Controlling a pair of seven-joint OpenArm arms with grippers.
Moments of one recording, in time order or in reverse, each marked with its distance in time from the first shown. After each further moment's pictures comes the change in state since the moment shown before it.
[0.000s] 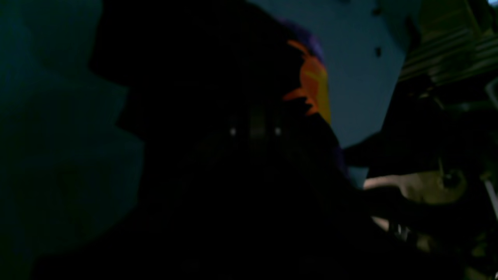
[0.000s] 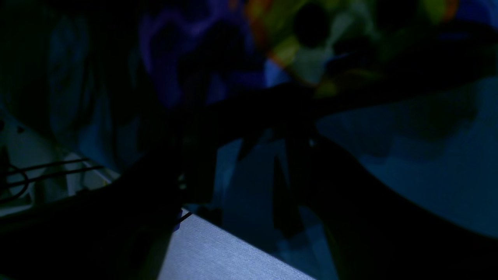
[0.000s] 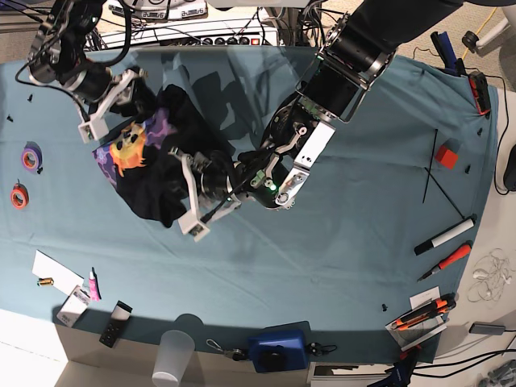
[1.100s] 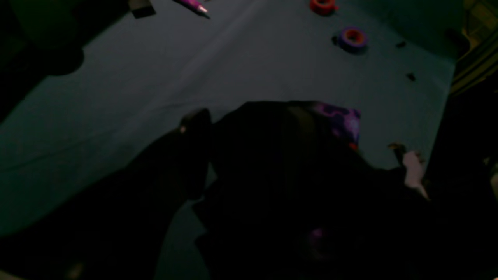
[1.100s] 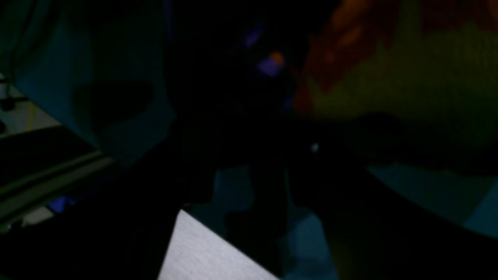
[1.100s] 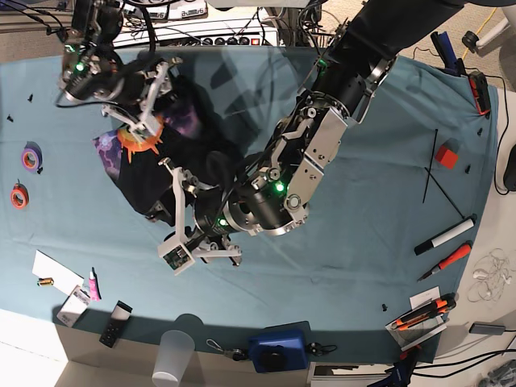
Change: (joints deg) left arm -1.9 0.0 0.0 26.4 14.2 0.7 10.8; right arm 1.4 2.5 -21.1 1.0 -18.1 1.1 3.8
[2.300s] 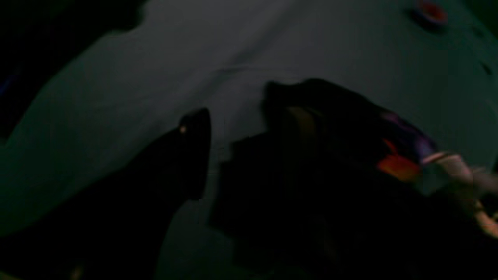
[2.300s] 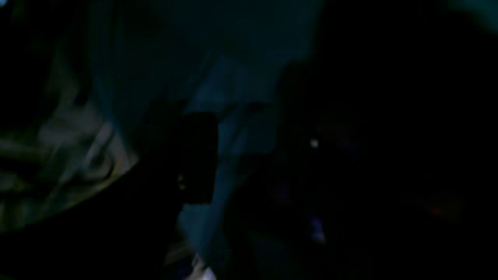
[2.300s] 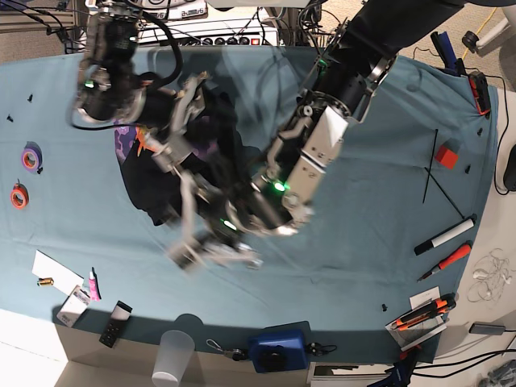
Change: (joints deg) left arm 0.2 0.0 -6.4 0.7 8.9 3.7 4.0; right arm 7.2 -2.9 1.6 2.8 19.7 1.7 2.9
